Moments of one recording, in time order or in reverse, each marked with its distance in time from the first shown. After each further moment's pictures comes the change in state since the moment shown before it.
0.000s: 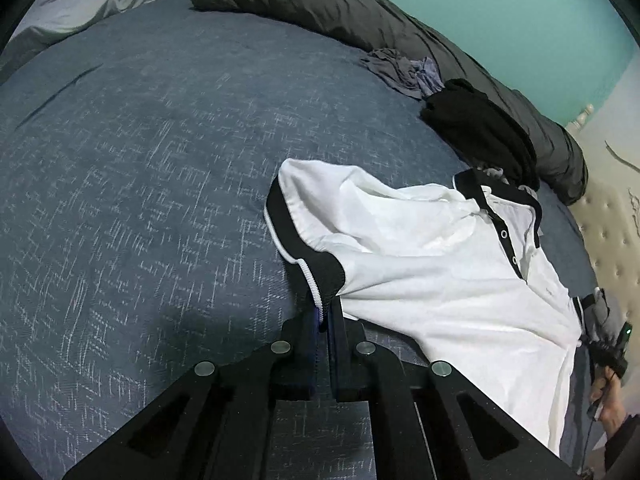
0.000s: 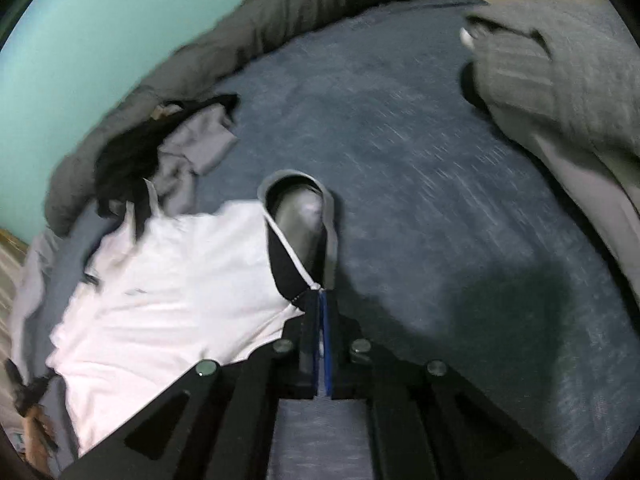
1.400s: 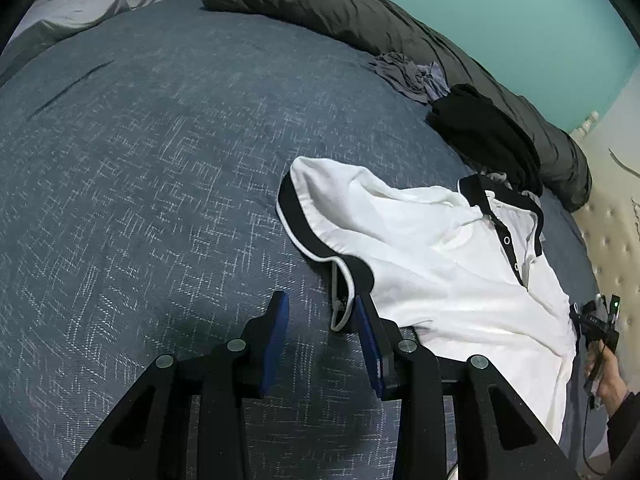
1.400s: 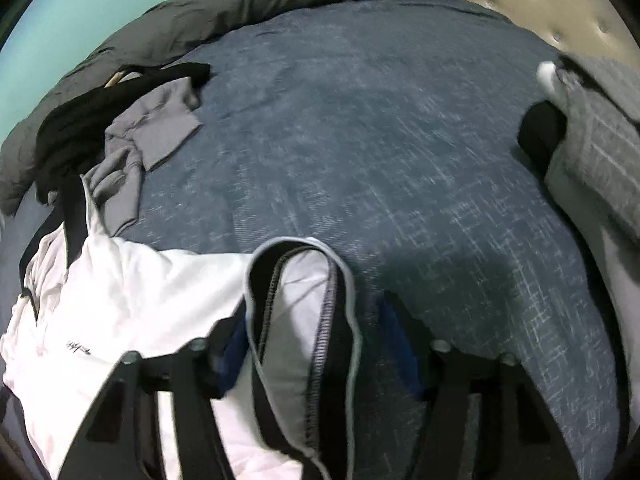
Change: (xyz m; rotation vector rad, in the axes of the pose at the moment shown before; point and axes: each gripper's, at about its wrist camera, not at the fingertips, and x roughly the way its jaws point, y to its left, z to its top) left arm -0.007 0.001 -0.010 -0.023 -0.014 0.014; right arm 0.063 0.035 0.056 -0.073 0.047 -0.173
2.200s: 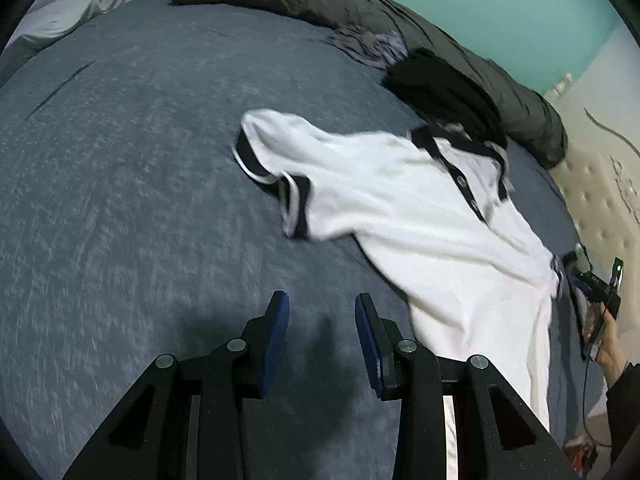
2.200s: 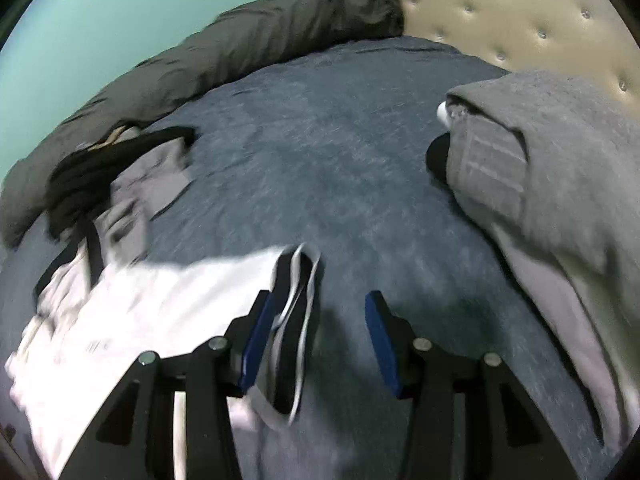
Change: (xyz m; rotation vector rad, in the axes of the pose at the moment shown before) left arm -0.053 -0.036 -0.049 0.093 0.100 -0.054; right arm -0.089 -0.026 -0.027 0.044 -0.142 0.000
